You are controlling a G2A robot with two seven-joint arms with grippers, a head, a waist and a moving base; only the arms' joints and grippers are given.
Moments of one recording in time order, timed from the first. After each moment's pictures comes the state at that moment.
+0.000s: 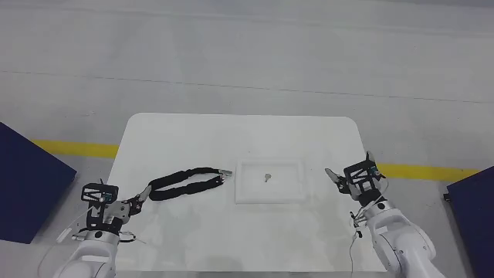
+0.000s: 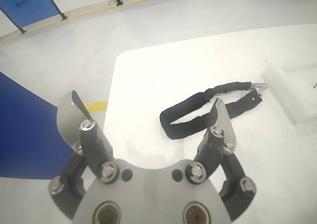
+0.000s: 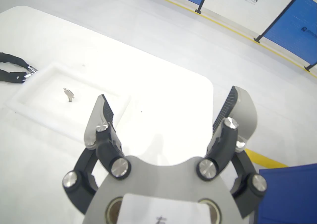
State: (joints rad) left arm 1.73 -1.15 -1.60 -1.80 1.33 0.00 0.00; right arm -1.61 -1.14 1.60 -1.88 -1.46 -0.19 0.17
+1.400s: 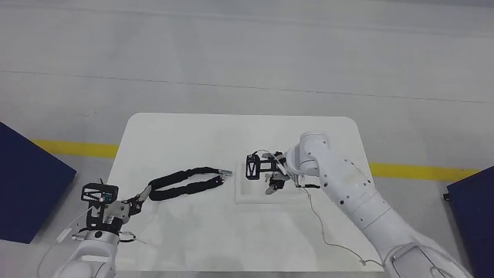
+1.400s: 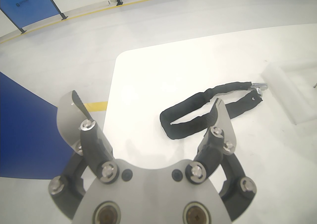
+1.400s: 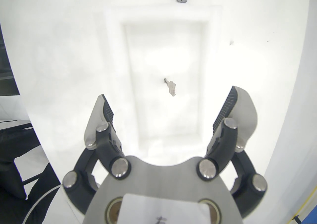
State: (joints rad) left arm 1.73 -1.15 -1.60 -1.80 1.33 0.00 0.00; right arm -0.61 -1.25 0.72 -1.10 -1.21 -0.94 0.83
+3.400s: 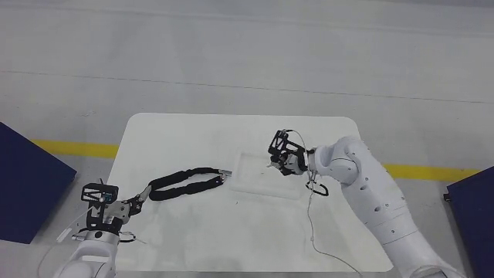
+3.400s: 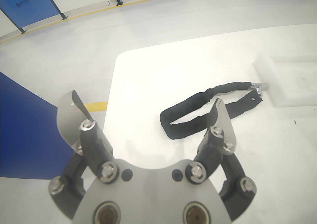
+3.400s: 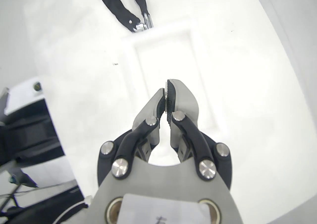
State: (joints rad) left arm 1.73 -1.15 -1.60 -1.80 1.33 0.00 0.00; right arm -0.83 -1.16 1.09 -1.28 -0.80 -0.73 0.89
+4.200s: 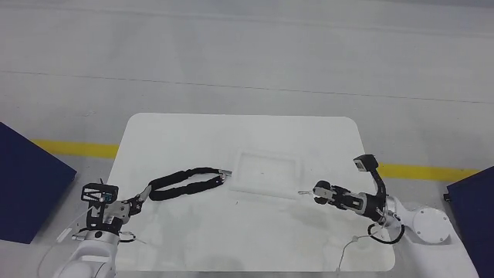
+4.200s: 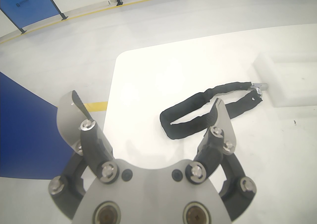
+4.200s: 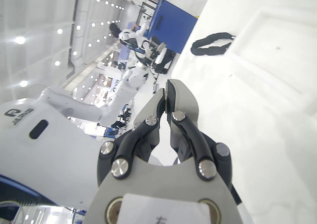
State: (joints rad) left arm 1.73 -1.15 -1.60 -1.80 1.33 0.00 0.00; right arm -1.43 -1.05 1.64 -1.57 0.40 -0.52 1.26
